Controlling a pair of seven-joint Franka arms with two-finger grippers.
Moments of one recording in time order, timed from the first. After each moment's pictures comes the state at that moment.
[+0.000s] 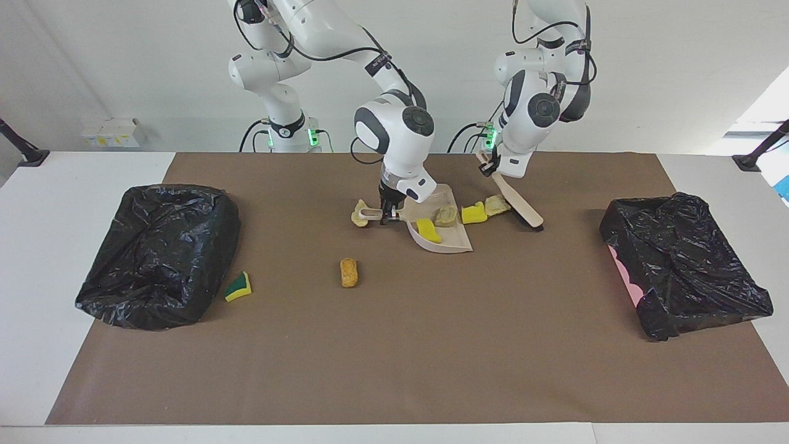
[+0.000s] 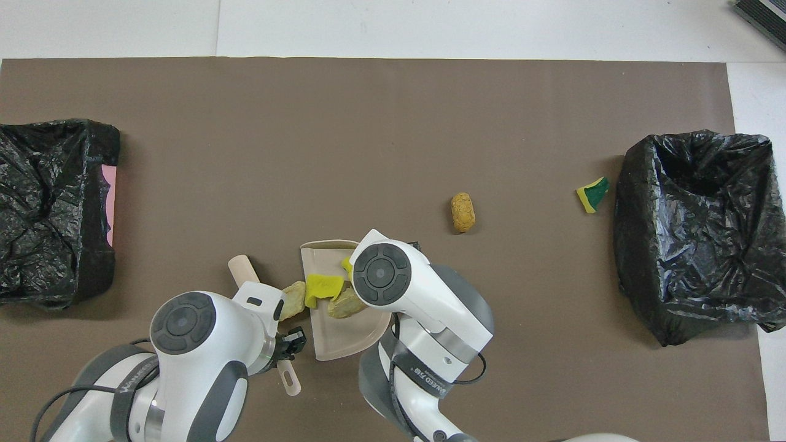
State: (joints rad) left arm 0.00 -0.25 -0.57 -2.49 -0.36 2.08 -0.71; right arm 0.53 0.29 0.16 -1.91 -0.22 2.03 -0.88
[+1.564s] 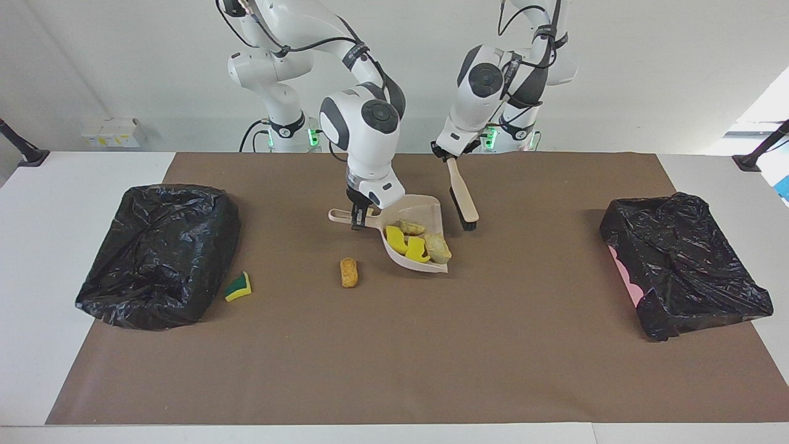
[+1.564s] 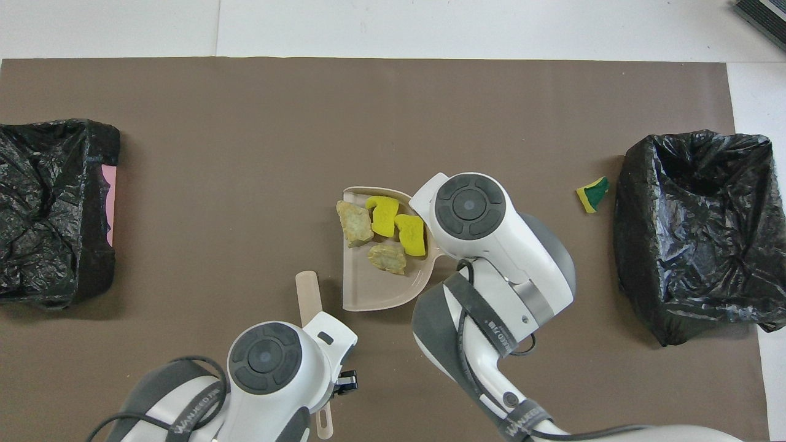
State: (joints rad) left arm -0.04 -0.30 -0.72 -2.39 -0.40 1.88 -0.61; right arm 0.35 0.22 0.15 -1.82 -0.18 1.92 -0.95
